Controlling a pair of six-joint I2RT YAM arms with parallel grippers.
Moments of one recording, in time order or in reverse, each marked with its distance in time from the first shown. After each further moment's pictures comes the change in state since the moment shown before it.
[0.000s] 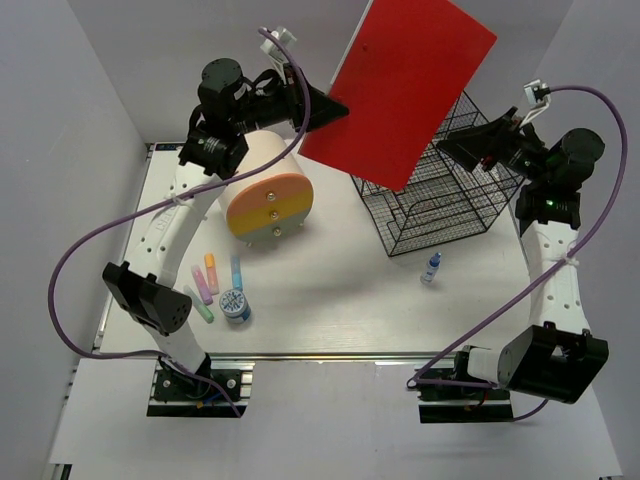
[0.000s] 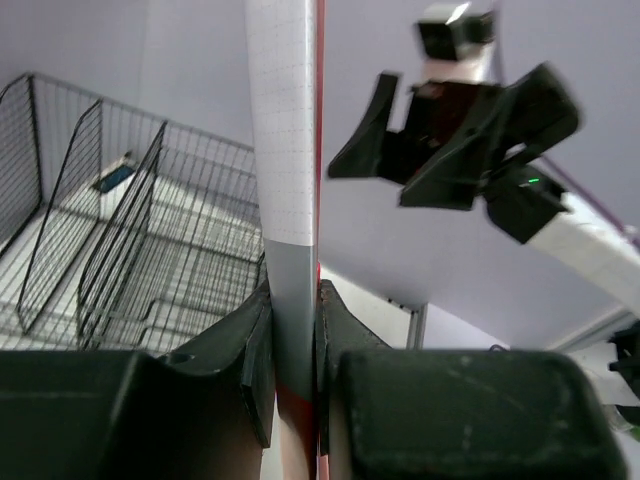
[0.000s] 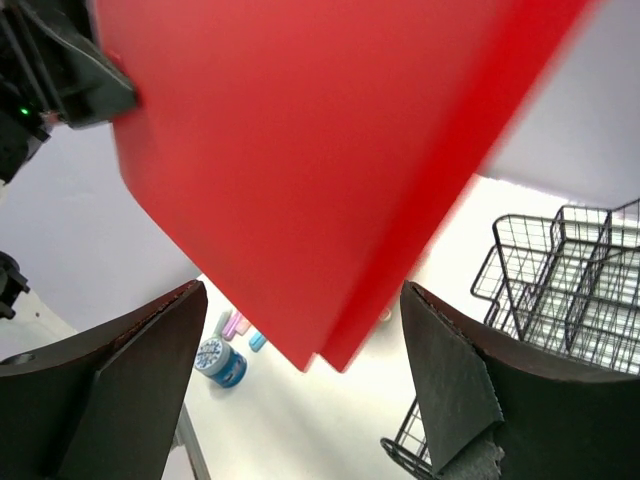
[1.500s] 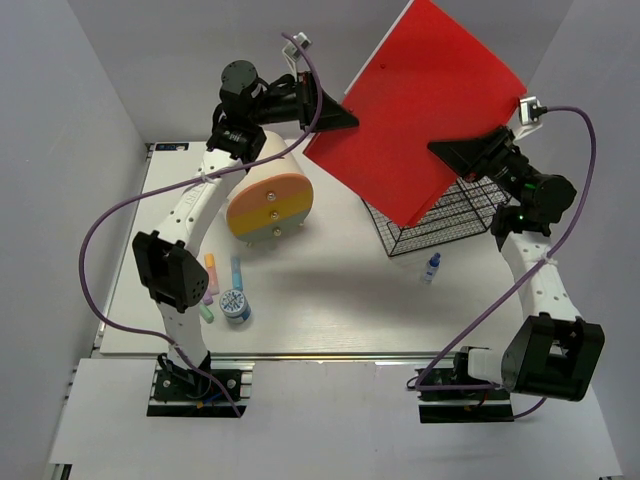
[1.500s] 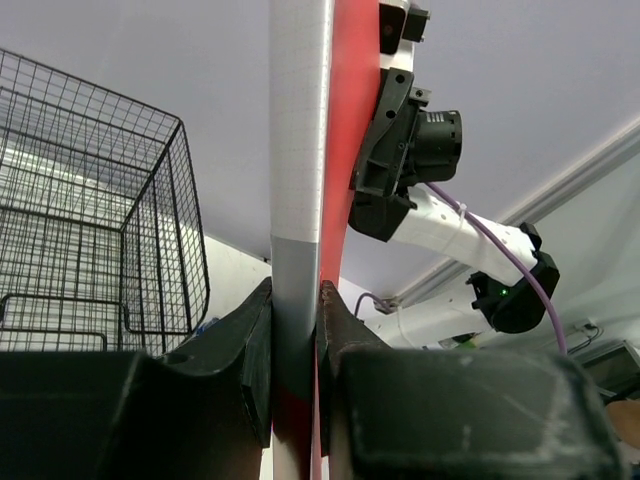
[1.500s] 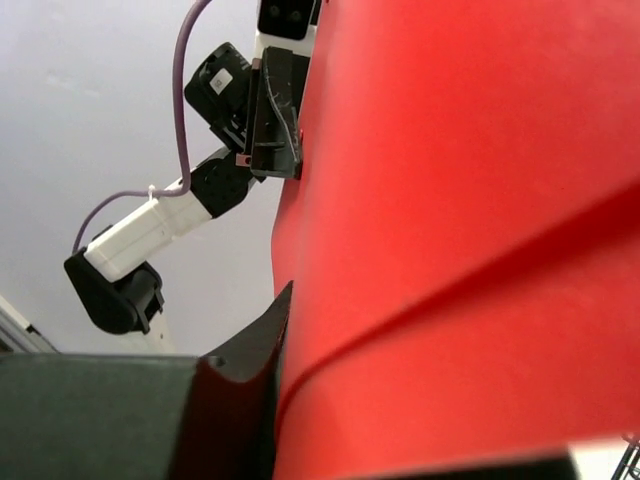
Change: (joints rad) left arm 0.032 0.196 0.029 0.341 0.326 -0.418; right arm 0.097 0.010 -0.252 0.787 0.095 0.530
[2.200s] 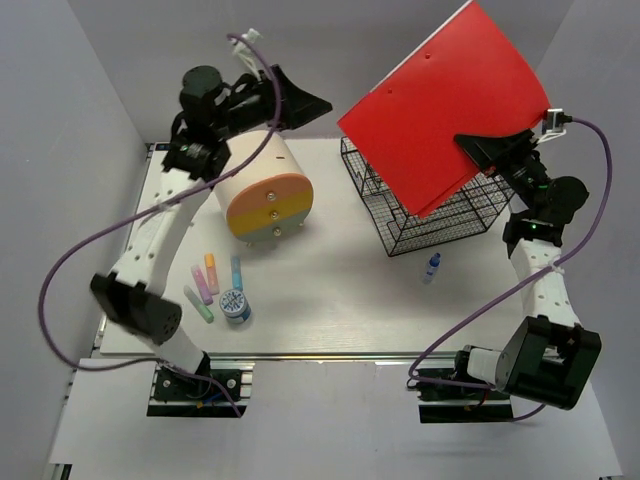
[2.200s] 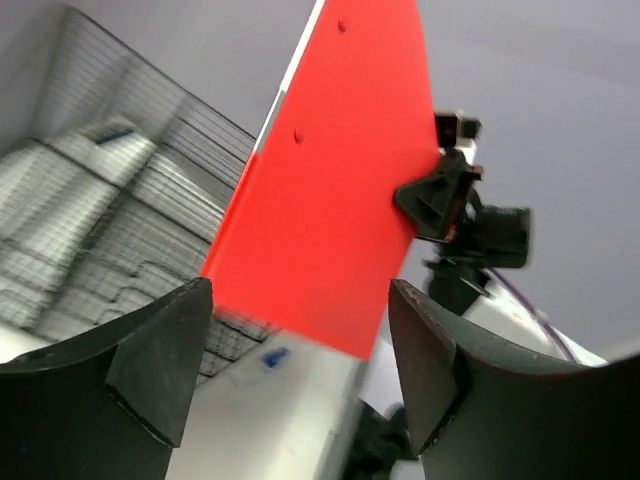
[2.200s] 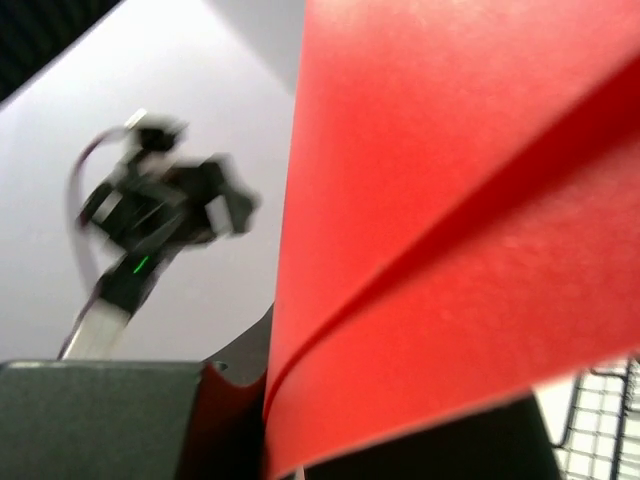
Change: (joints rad) left arm 0.046 -0.214 -0.117 -0.281 -0.349 0.159; right arm -0.119 -0.037 -0.073 -0.142 0.126 0.105
